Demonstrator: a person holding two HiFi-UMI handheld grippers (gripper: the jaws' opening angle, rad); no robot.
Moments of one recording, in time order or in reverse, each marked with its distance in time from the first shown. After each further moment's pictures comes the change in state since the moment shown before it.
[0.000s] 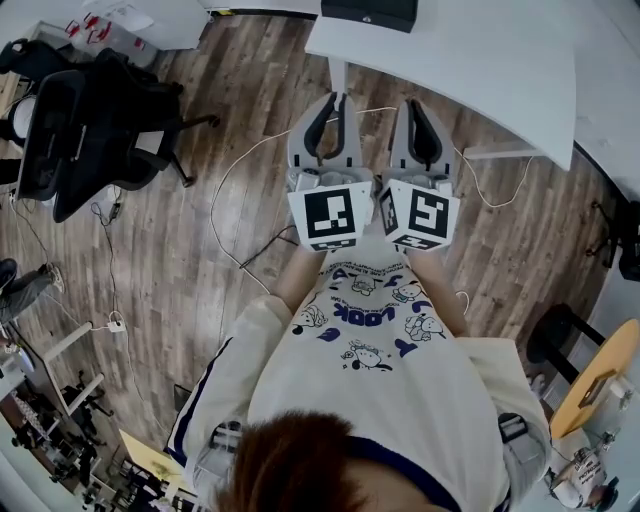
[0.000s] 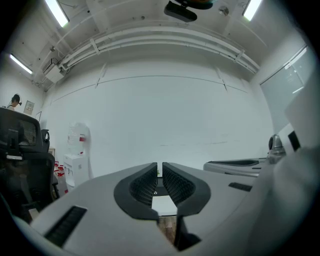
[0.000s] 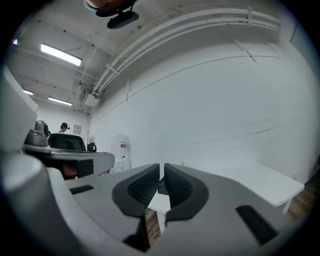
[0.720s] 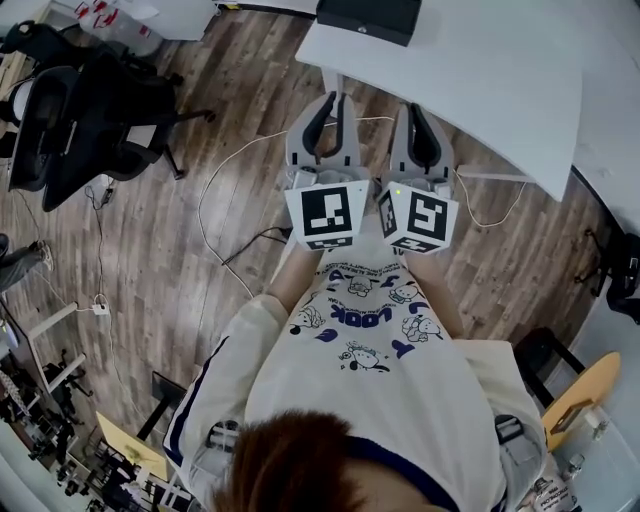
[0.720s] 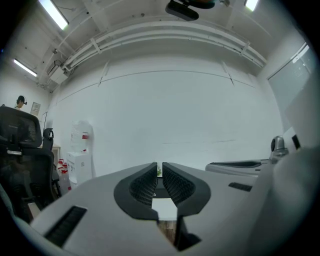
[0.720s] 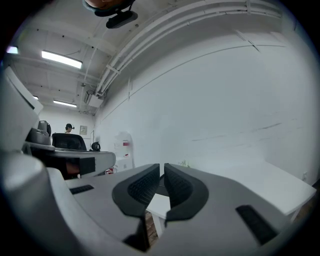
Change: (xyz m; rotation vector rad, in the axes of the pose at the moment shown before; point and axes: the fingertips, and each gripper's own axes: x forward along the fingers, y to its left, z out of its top) left arm 0.057 -0.027 -0.008 -0.012 0.023 0.073; right arm 0.042 -0.053 -0.007 0.011 0.025 0.078
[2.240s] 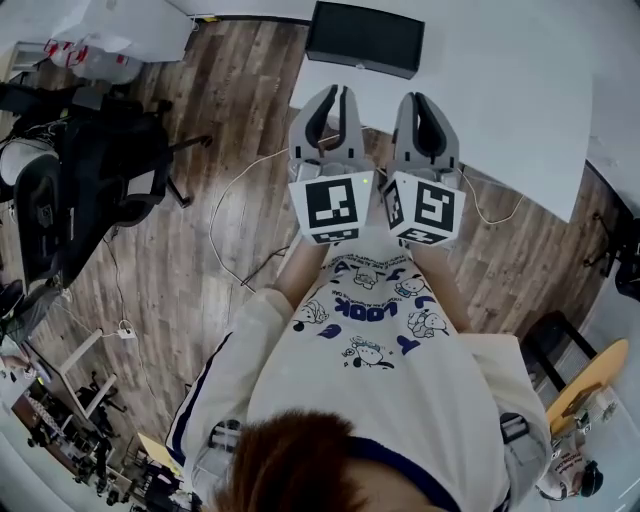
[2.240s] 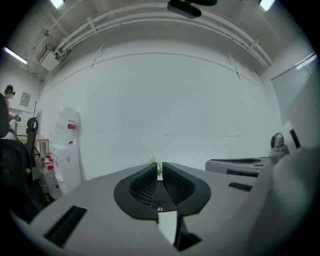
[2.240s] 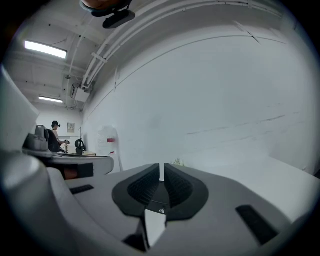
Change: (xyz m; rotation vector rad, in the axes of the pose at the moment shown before) left arm 0.174 0.050 -0.025 -0.024 0.093 -0.074; right arm 0.169 -0.037 -0.016 0.036 0.065 -0.096
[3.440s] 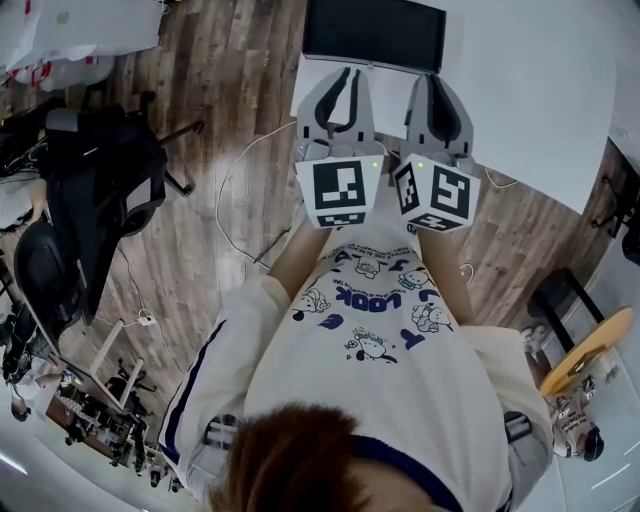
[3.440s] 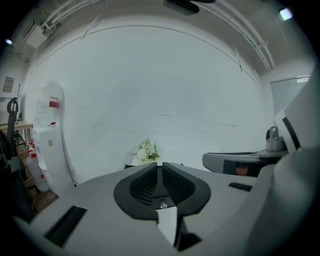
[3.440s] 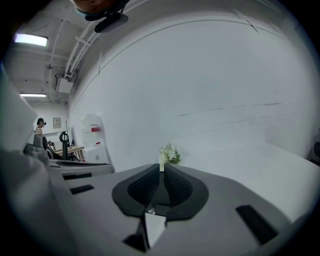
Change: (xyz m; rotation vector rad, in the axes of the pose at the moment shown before) left arm 0.103 0.015 -0.063 -0.028 0.186 -0.138; right arm 0.089 -0.033 -0.050 0.059 0.141 -0.116
